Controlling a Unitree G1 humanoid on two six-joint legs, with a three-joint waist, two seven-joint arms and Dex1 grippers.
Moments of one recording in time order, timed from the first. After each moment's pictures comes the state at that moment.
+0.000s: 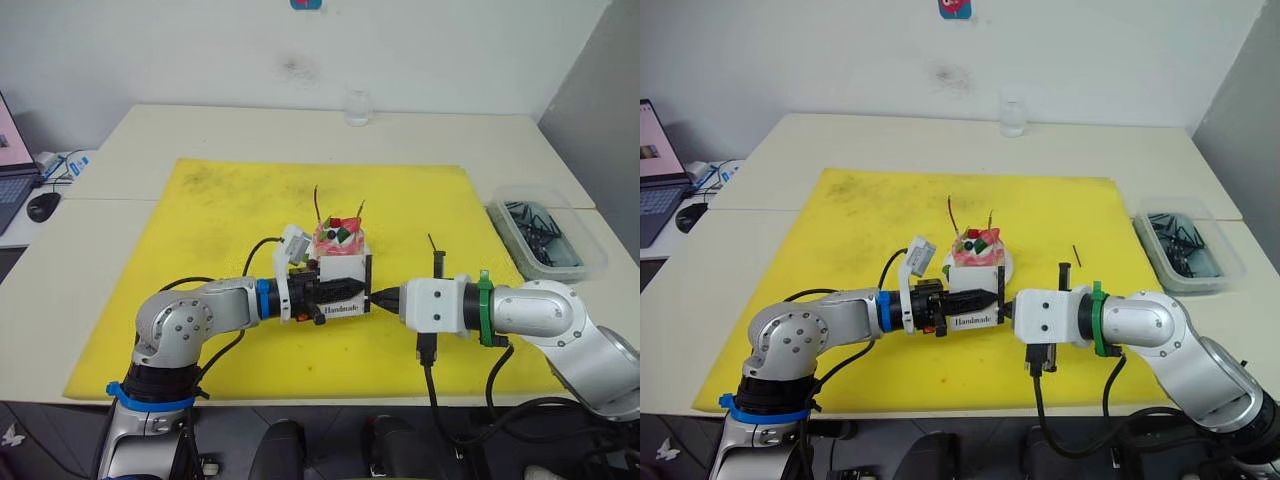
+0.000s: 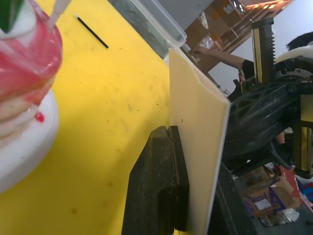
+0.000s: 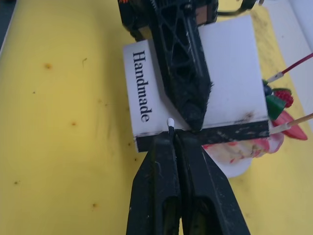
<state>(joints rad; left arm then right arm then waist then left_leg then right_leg) -0.44 0.42 0.03 -0.28 -0.99 1.18 -0.54 -0.39 -0.84 0.34 -0.75 0.08 0.58 0.85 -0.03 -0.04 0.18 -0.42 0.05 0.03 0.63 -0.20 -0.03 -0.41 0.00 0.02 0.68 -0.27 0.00</state>
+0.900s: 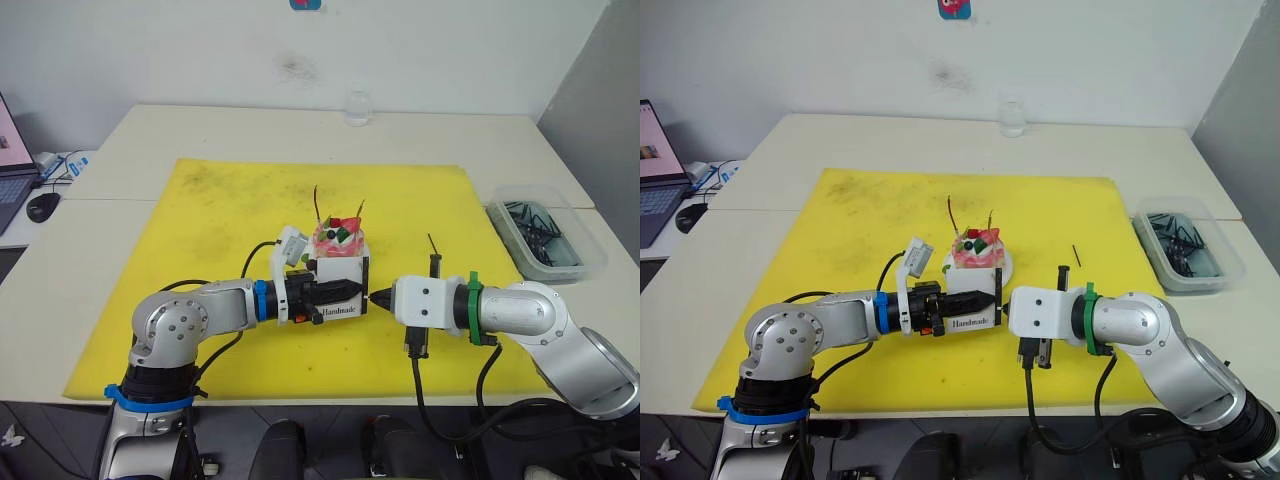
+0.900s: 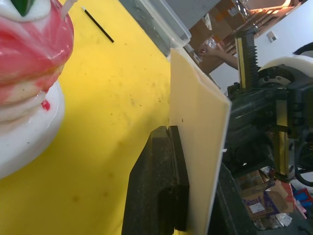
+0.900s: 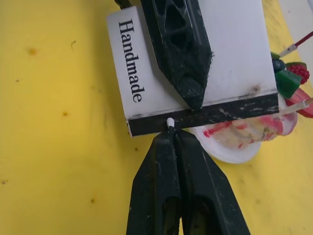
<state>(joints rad) -0.44 0.40 0.07 -0.27 -1.06 1.26 -0.48 -0.40 -0.79 0.38 -0.72 0.00 0.62 0.85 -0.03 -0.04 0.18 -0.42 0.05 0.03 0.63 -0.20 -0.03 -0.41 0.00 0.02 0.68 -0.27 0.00</state>
